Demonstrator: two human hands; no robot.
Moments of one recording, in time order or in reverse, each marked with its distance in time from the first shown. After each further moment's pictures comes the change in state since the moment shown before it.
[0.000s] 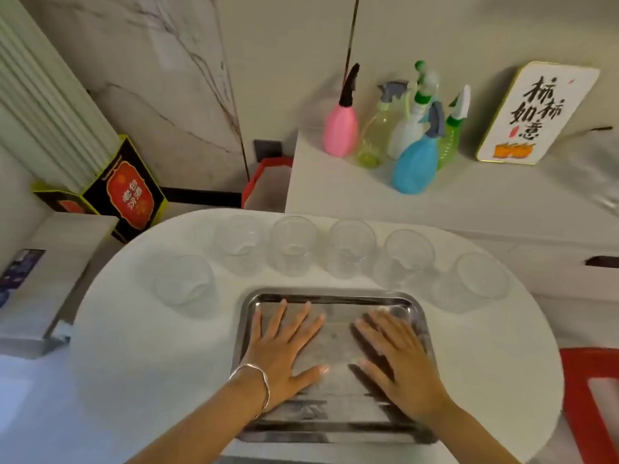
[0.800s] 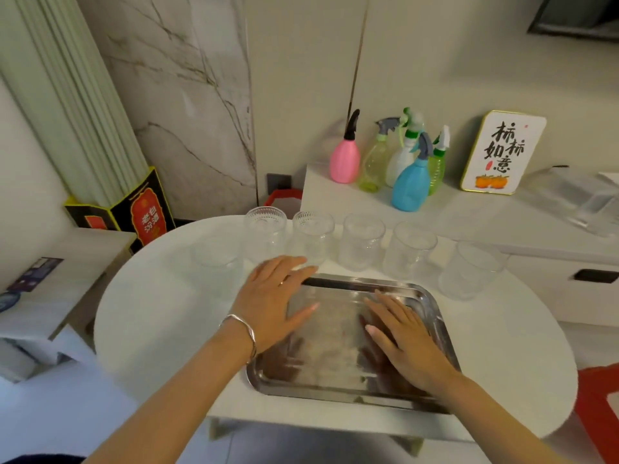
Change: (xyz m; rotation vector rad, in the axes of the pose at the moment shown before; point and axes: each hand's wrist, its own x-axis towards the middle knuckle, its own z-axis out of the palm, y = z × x) left_hand -0.025 -0.031 -0.031 -0.010 0.694 0.223; right_hand 0.001 -0.012 0.032 0.013 0.122 -0.053
